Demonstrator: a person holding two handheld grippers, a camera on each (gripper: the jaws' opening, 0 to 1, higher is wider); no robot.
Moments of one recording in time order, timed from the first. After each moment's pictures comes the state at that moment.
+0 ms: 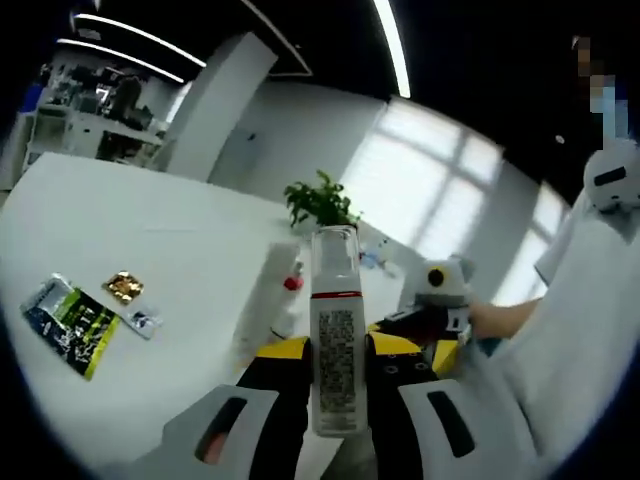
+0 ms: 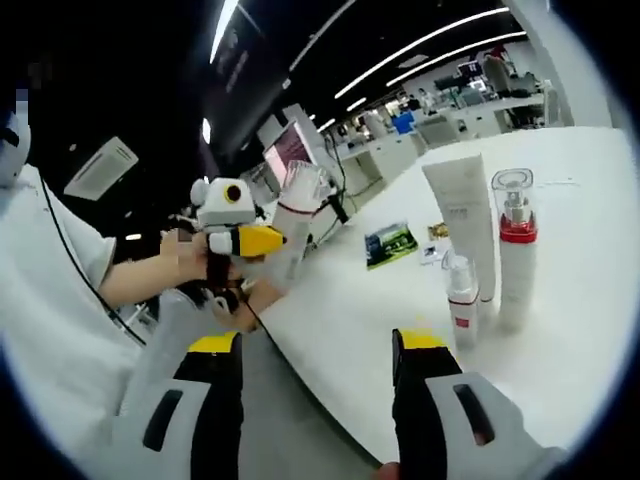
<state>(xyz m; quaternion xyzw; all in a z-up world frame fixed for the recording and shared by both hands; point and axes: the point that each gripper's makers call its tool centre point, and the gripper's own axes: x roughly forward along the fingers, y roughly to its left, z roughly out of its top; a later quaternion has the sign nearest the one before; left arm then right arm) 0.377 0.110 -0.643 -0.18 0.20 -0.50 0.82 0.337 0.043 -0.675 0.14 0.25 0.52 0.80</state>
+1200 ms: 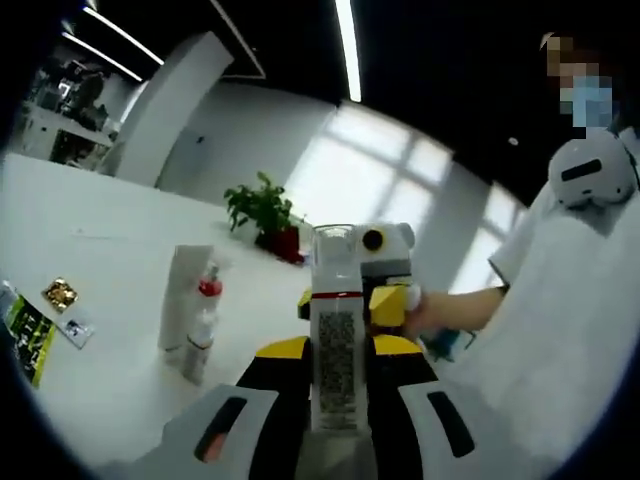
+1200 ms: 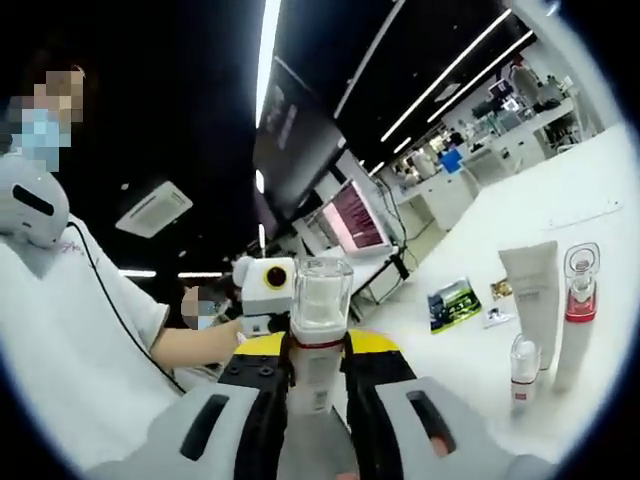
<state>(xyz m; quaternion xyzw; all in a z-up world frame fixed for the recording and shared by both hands) 0.329 0.060 -0.622 -0.18 0.18 -0.59 0.76 0.336 0.078 -0.605 0.20 0.16 0.60 0.76</state>
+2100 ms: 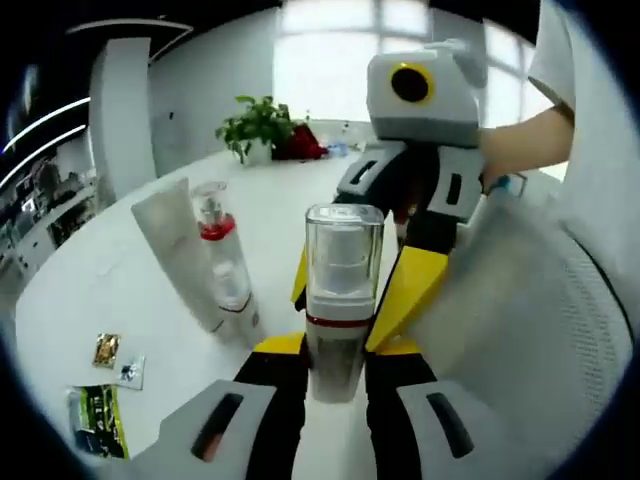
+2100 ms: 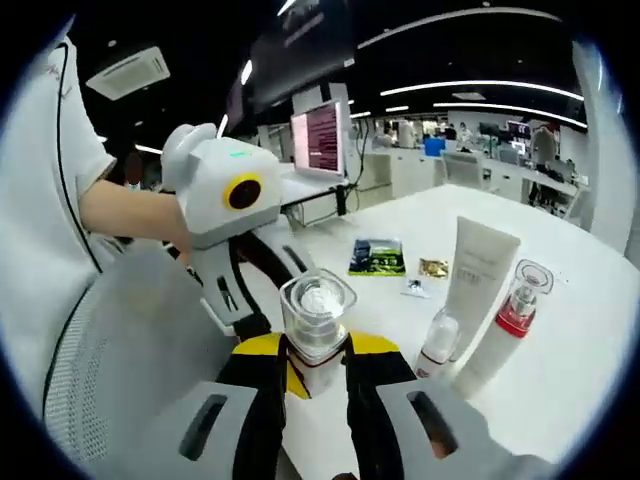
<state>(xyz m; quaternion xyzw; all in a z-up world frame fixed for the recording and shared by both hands) 0.356 0.025 -0.730 0.16 0.23 -0.56 0.78 0.354 0.050 -0.696 -0.10 0.21 0.53 0.82</state>
